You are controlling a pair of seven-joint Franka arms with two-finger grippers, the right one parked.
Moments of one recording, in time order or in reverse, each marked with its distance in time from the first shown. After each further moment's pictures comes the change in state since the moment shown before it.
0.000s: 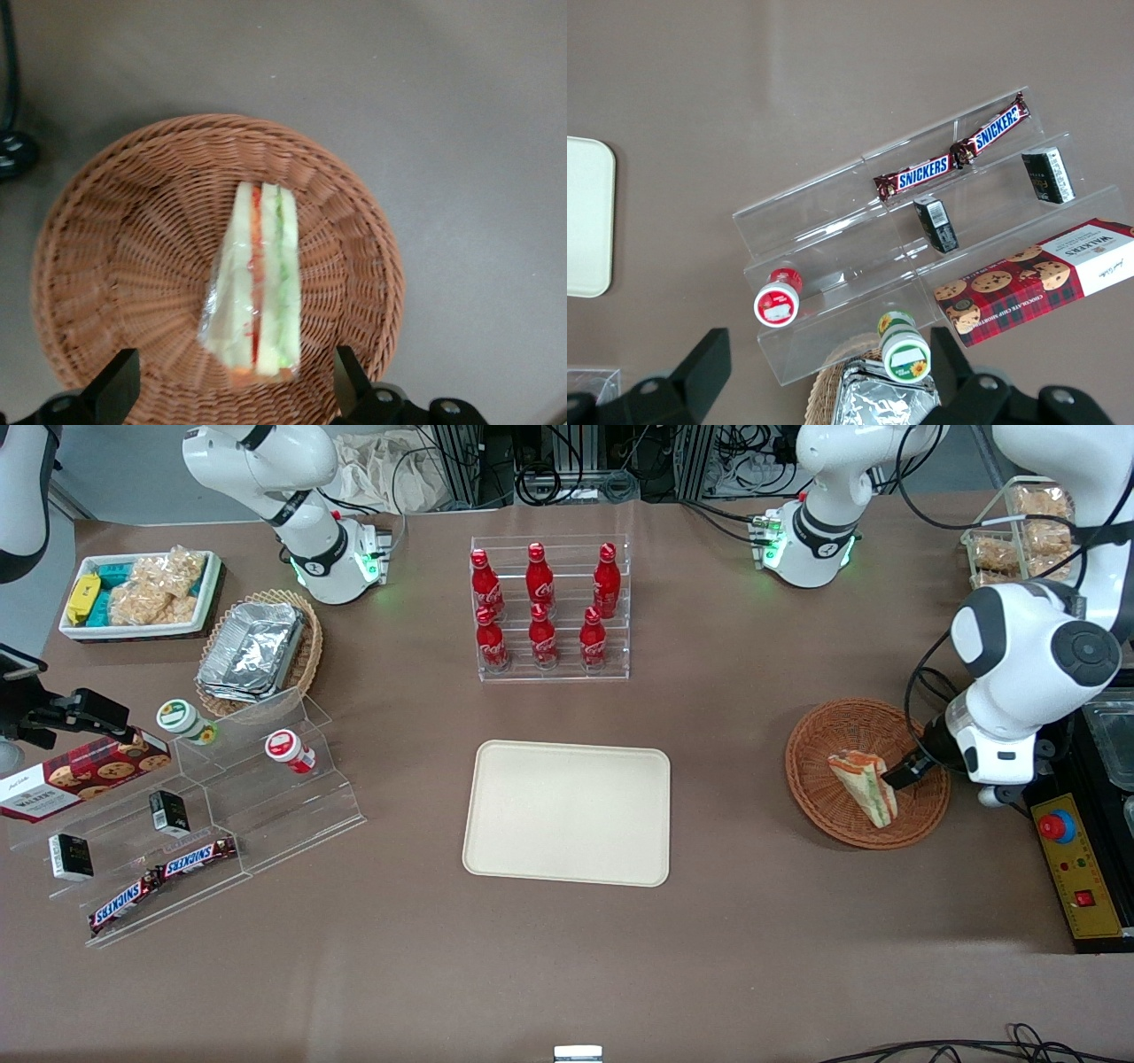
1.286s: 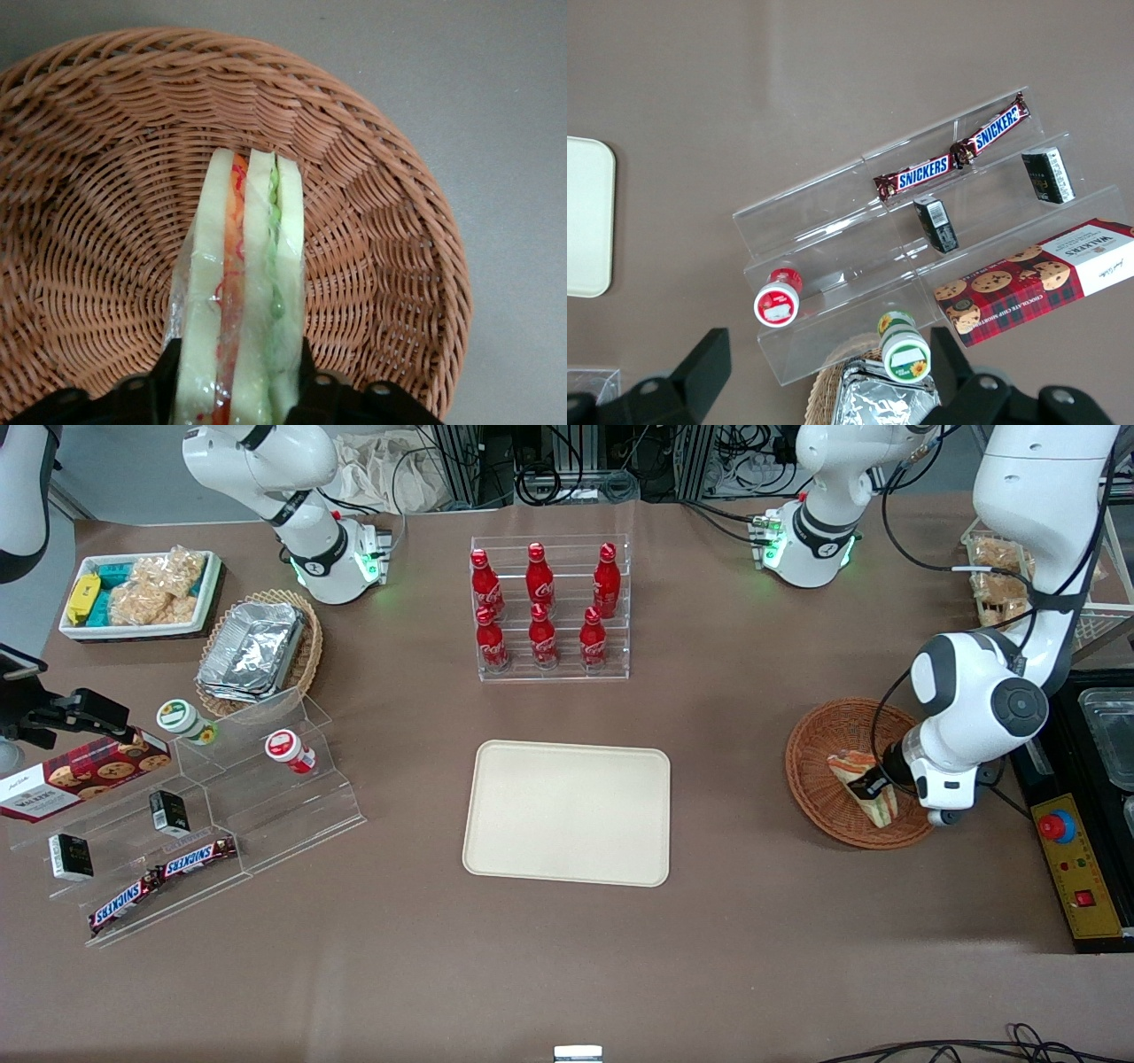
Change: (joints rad) arm -0.012 0.171 0.007 -0.009 0.000 0.097 -0.016
